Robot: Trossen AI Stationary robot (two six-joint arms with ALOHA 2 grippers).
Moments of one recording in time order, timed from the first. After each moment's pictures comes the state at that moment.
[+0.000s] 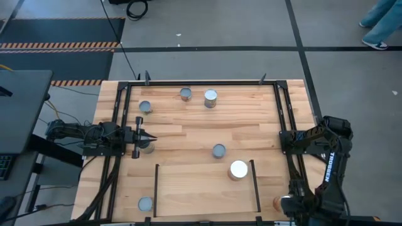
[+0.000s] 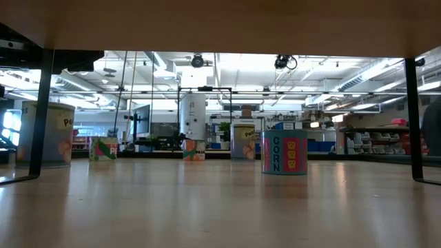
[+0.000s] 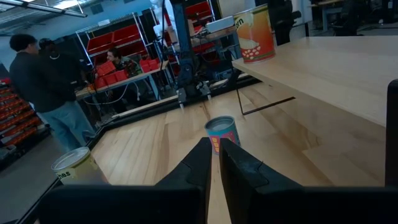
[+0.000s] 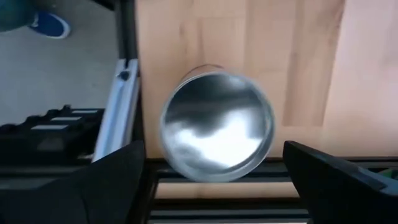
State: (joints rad) left arm -0.15 0.05 0.01 0.05 -0.10 0.29; right arm 1.29 1.72 1.36 -1.19 0.05 1.31
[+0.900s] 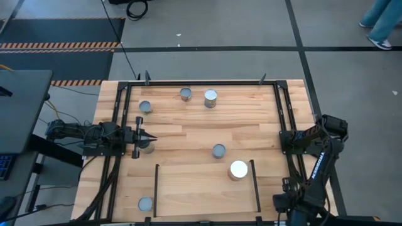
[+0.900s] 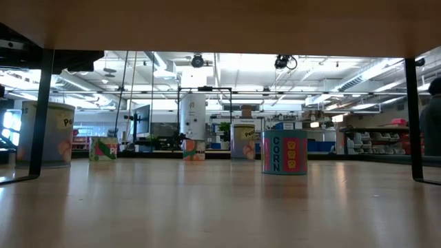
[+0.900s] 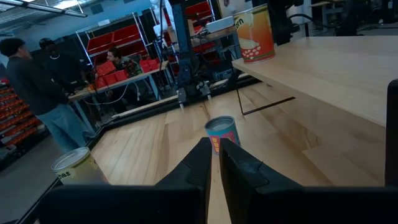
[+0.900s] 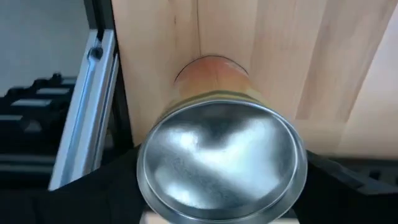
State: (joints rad) left arm -0.15 0.05 0.01 0.05 -0.10 0.29; right arm 1.17 1.72 1.22 -1.07 -0.18 1.17
